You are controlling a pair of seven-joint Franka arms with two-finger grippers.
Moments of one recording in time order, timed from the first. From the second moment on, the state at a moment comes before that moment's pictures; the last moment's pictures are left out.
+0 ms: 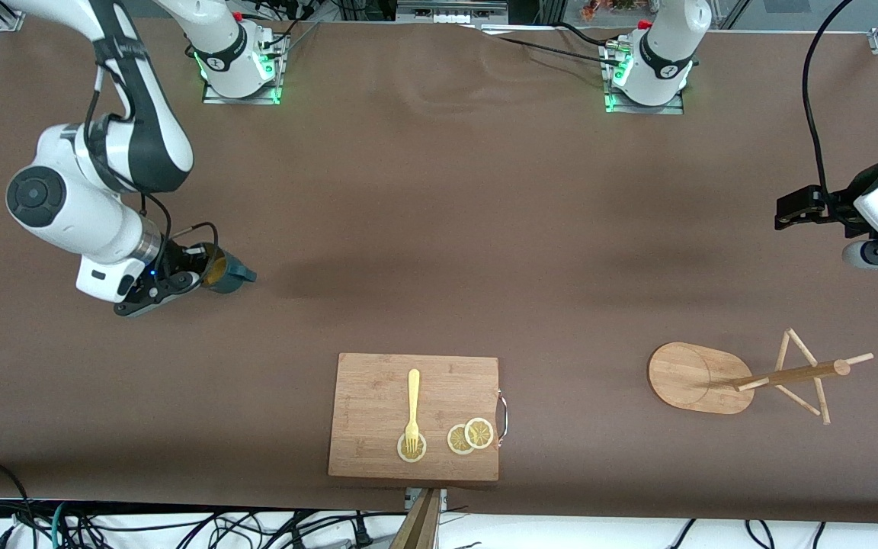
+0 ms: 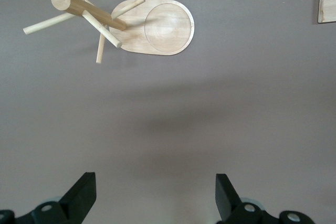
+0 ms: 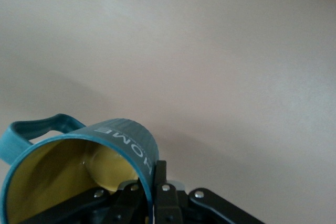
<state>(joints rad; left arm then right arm) 0.01 0.27 -0.05 -1.28 0.05 1.39 0.07 0.08 0.25 0.08 -1.88 0.01 2.10 -0.30</state>
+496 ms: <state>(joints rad) -0.04 0.27 -0.05 -1.28 0.05 1.39 0.07 0.20 0.21 0.27 -1.73 0.01 1.95 0.22</state>
